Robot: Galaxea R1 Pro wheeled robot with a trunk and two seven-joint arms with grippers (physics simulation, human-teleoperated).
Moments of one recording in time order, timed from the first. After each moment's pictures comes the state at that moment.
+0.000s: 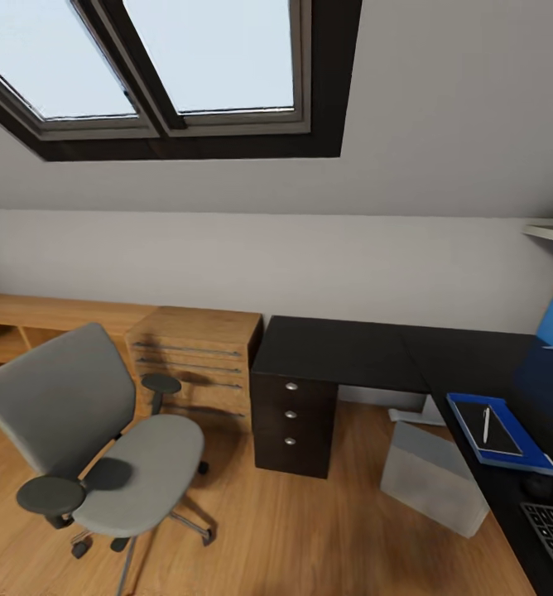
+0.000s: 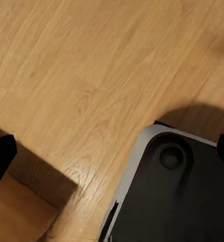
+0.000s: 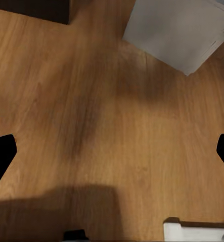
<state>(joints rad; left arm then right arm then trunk) 0.24 0.04 0.02 -0.32 0.34 -0.47 0.13 -0.05 0.07 0.50 0.02 -0.26 -0.86 -0.46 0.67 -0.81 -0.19</state>
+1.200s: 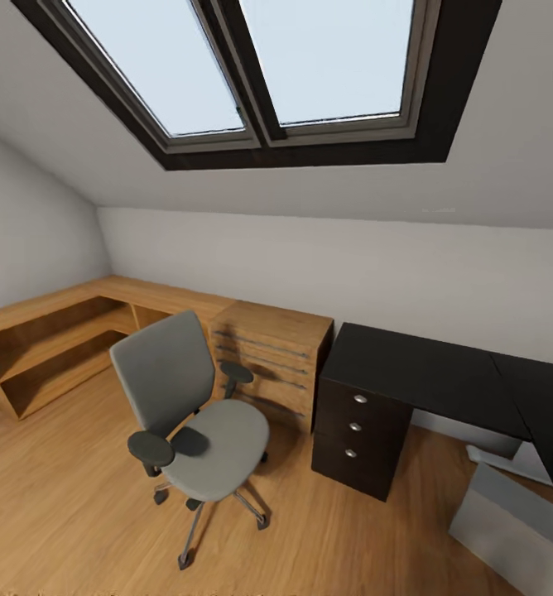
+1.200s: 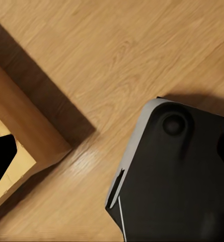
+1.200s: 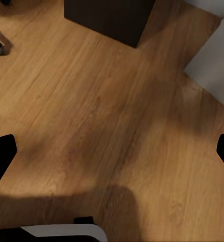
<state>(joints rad) 0.24 0.04 0.02 -0.22 0.35 -0.51 0.07 -0.01 0.07 0.50 0.02 -0.26 -0.91 -0.42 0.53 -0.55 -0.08</state>
